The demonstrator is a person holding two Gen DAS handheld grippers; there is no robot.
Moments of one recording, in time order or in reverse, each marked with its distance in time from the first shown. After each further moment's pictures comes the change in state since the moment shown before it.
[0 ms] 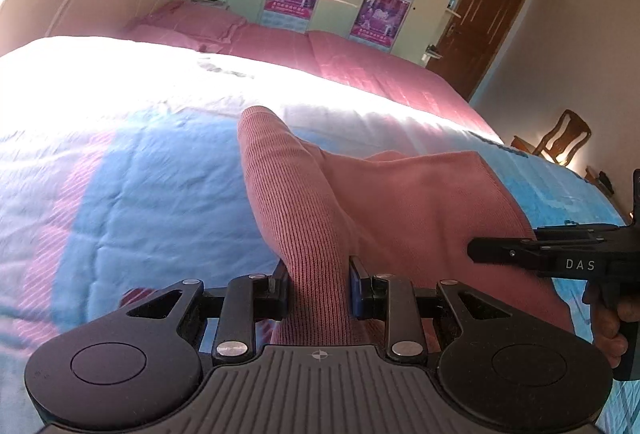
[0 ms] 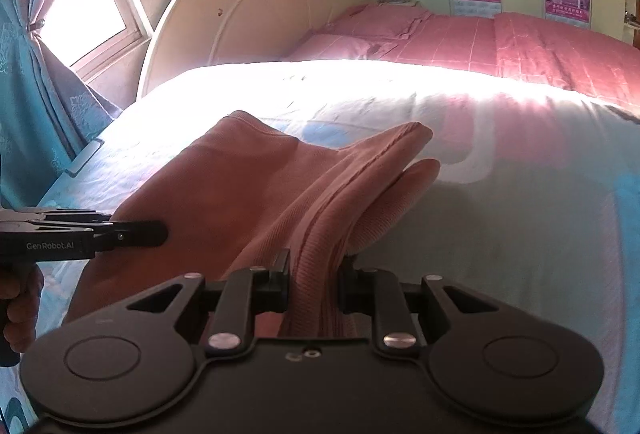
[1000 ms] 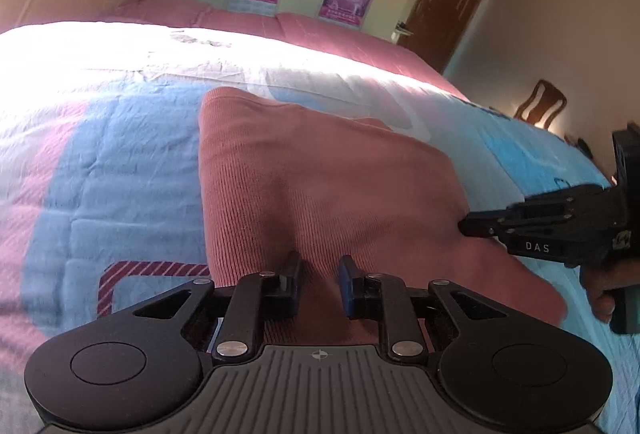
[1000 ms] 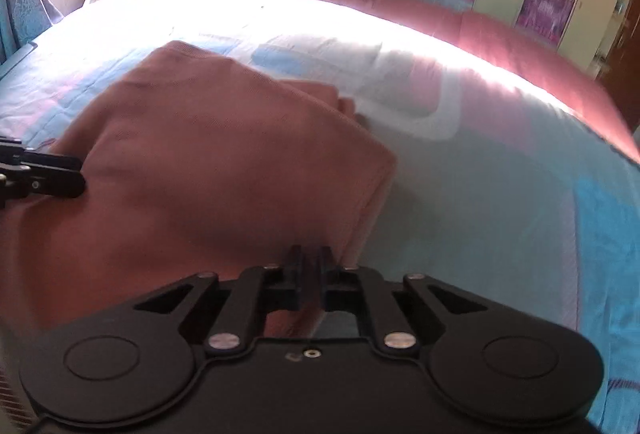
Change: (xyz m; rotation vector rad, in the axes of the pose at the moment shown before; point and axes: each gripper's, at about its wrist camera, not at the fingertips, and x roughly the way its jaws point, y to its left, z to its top) left arm 0.031 0.015 -0.026 0.075 0.039 -0.084; right arm 0.033 0.011 -0.029 -0.169 0.113 -0.284
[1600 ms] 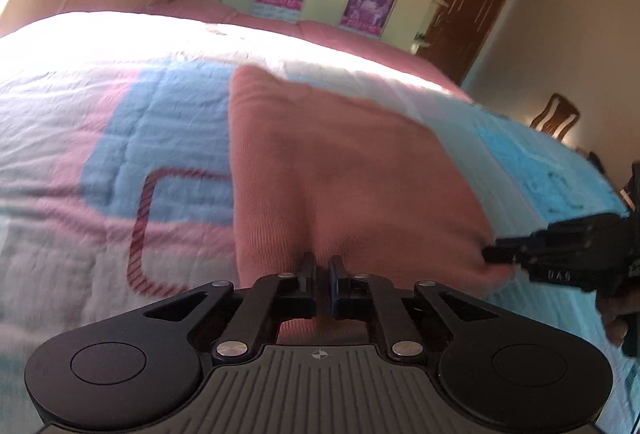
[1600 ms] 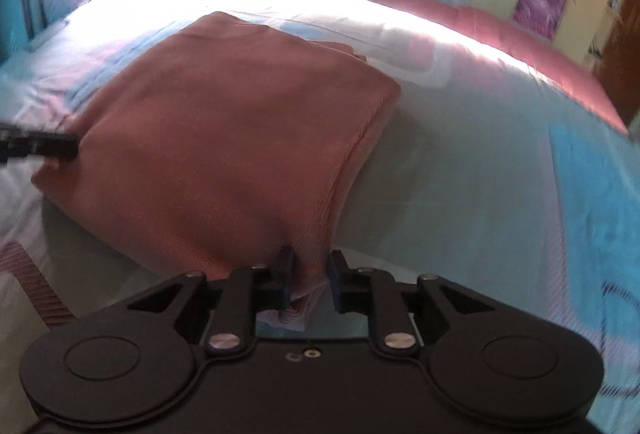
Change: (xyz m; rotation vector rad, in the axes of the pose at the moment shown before) left arm -0.058 -0.016 -0.067 -0.030 -0.023 0.068; right arm -0.056 0.027 -0.059 0.007 0.020 0.005
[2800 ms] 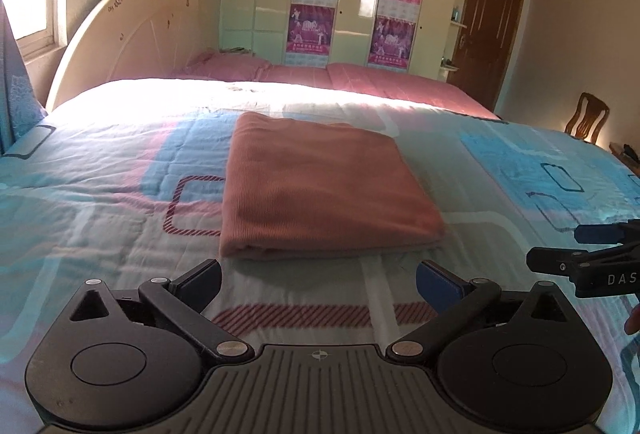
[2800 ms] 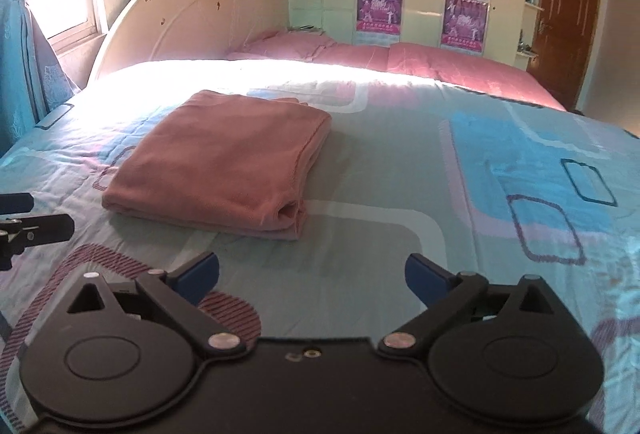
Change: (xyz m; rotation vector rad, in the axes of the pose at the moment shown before) left arm -0.142 -0.114 -0.070 0.075 -0.153 0.192; right arm -0.139 0.008 -0.093 0.198 -0.218 -0.092
